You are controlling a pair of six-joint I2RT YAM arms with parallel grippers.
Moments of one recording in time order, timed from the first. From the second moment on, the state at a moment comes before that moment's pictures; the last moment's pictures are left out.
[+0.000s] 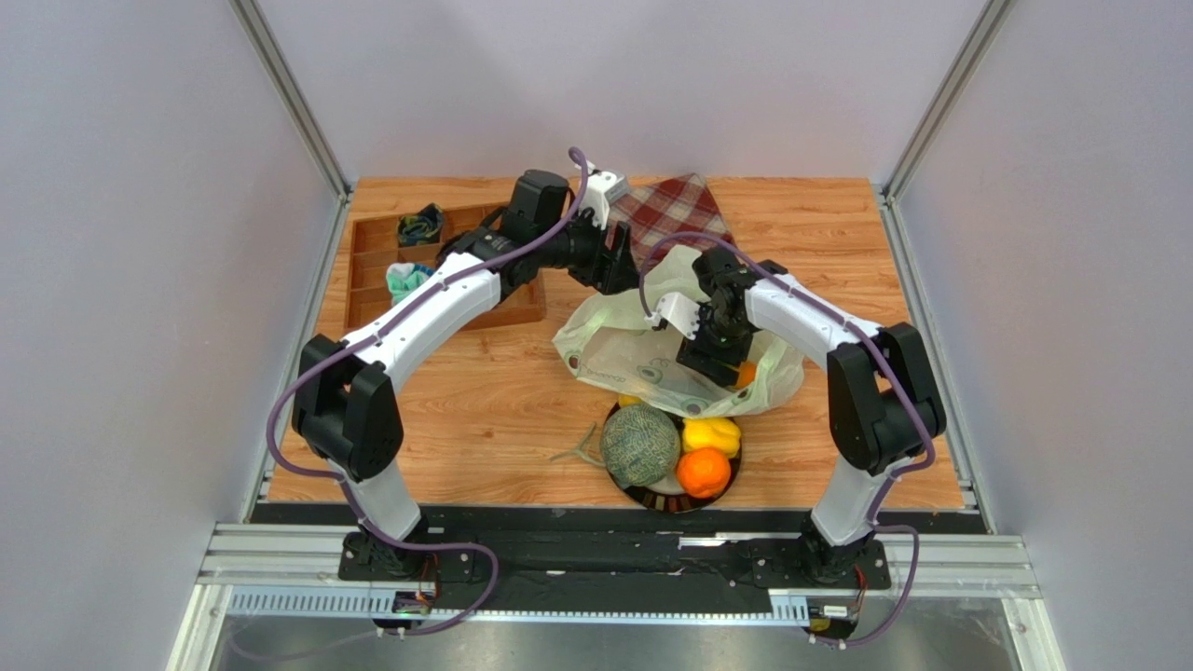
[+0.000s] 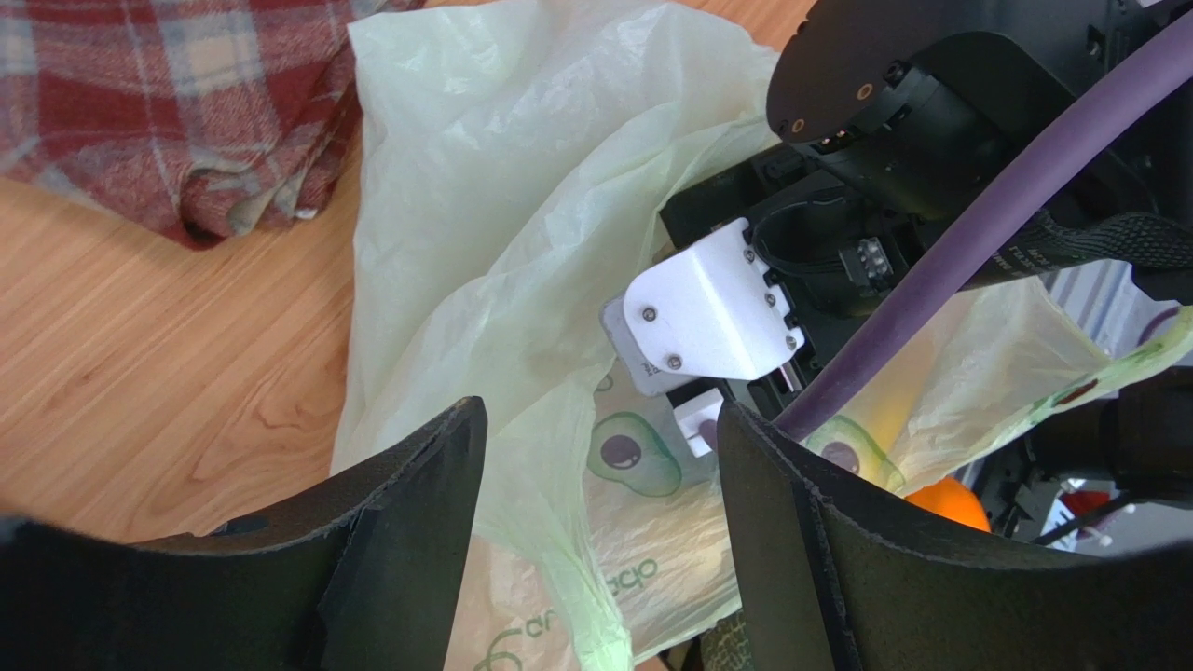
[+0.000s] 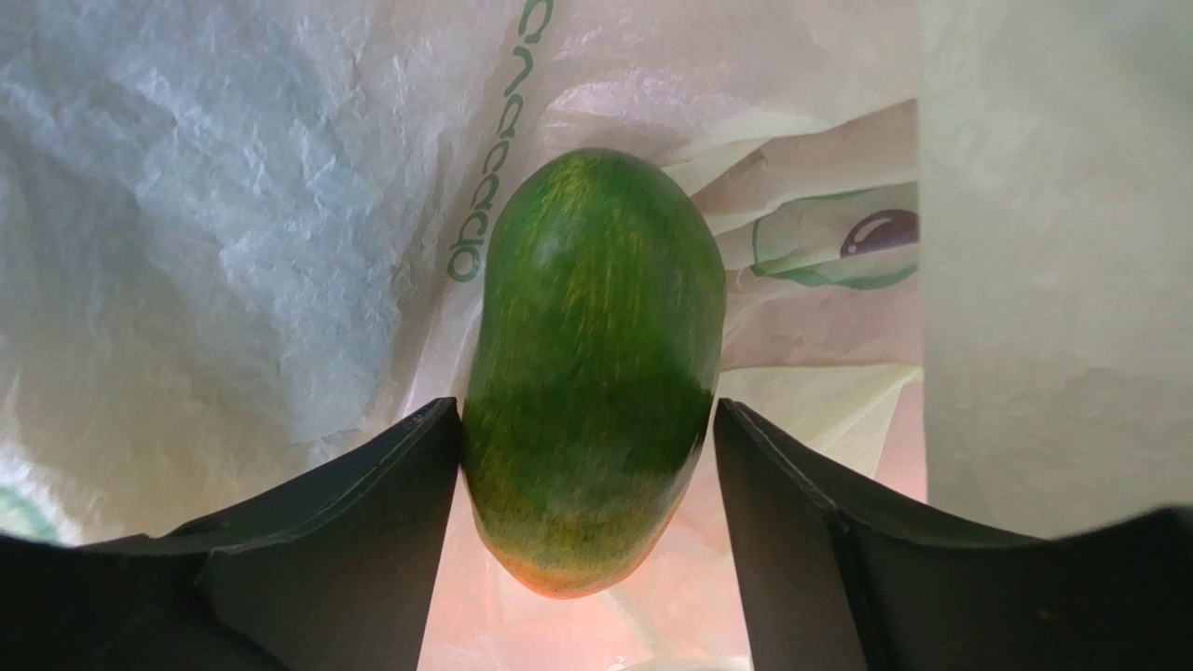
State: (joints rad) left arm -0.57 1.72 1.53 -0.34 0.51 -0.13; right arm 0.41 1.75 1.25 -0.87 -0.07 -0.80
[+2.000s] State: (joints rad) left arm -0.57 1.40 1.32 -0.45 0.43 0.06; right arm 0.28 1.48 1.22 -1.25 -0.16 -0.75
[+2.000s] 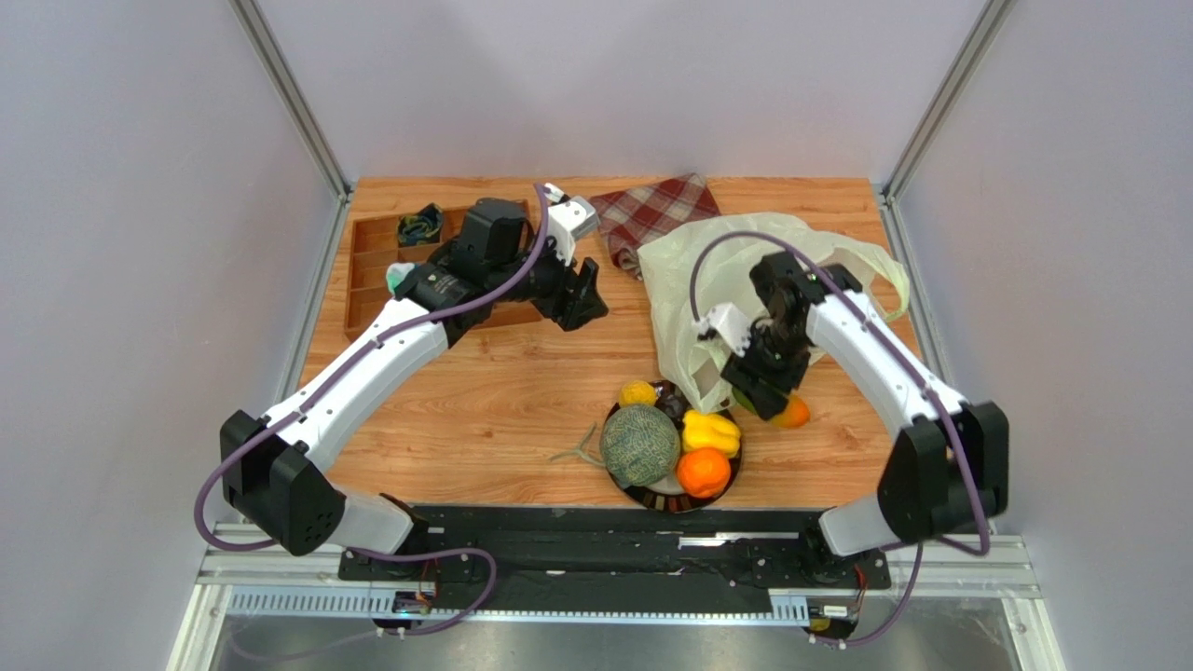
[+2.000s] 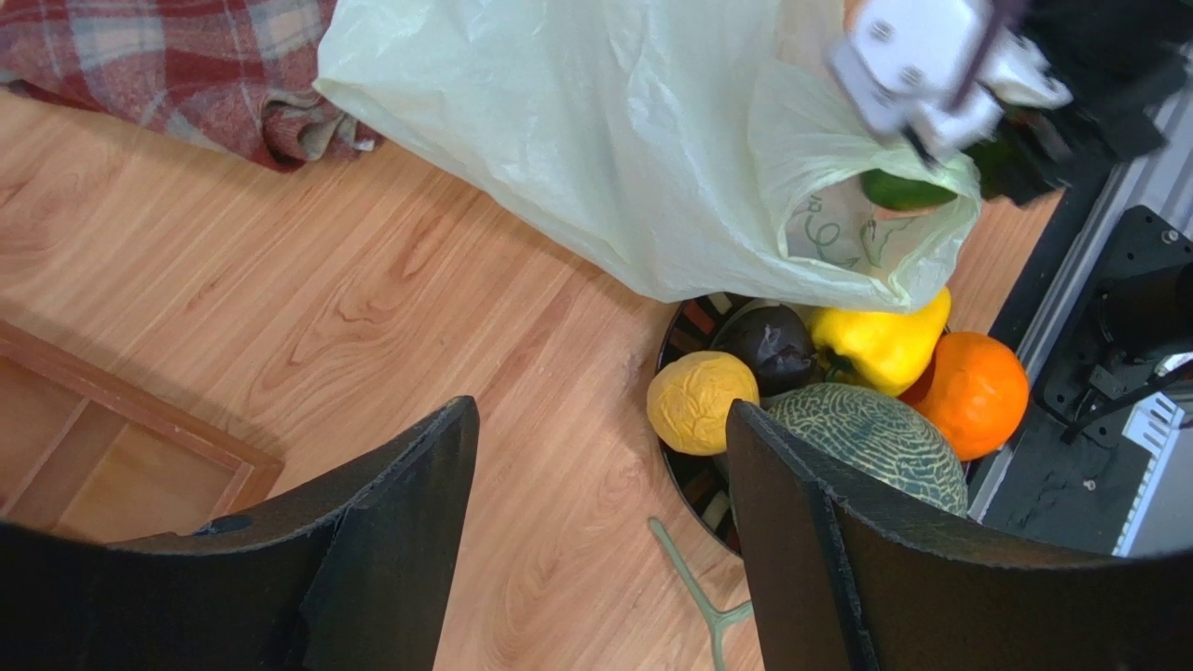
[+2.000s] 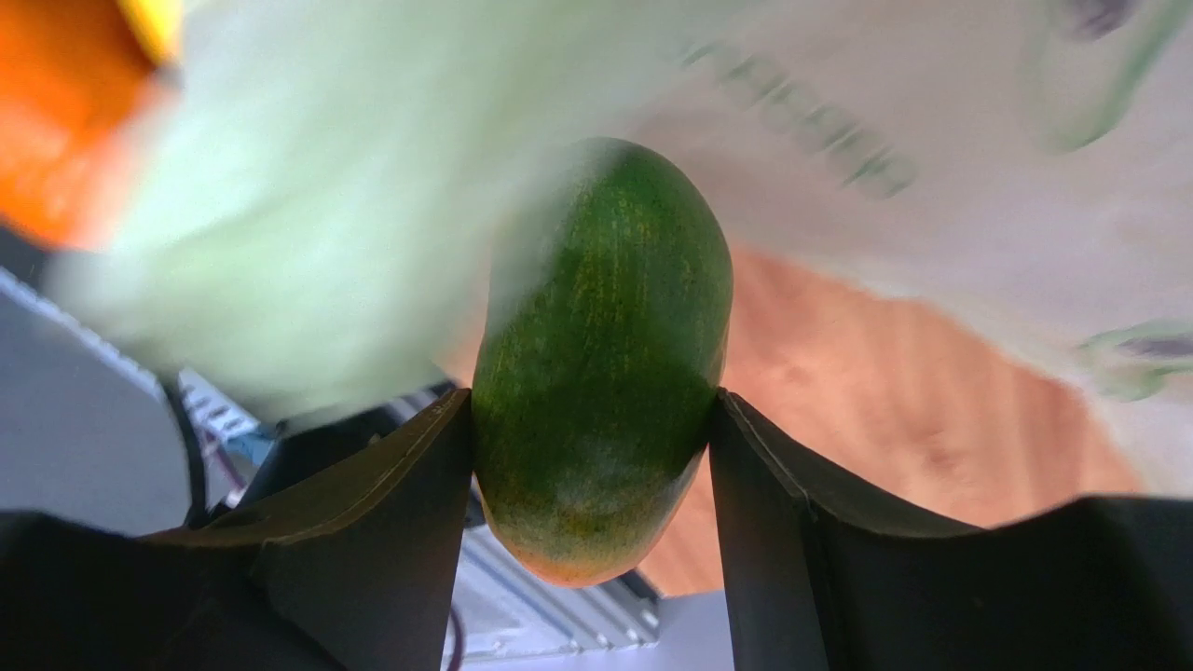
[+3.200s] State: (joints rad) left arm -0.55 1.38 1.24 -0.45 0.42 0.06; right arm 0.52 1.59 1.36 -1.29 -0.47 -0.41
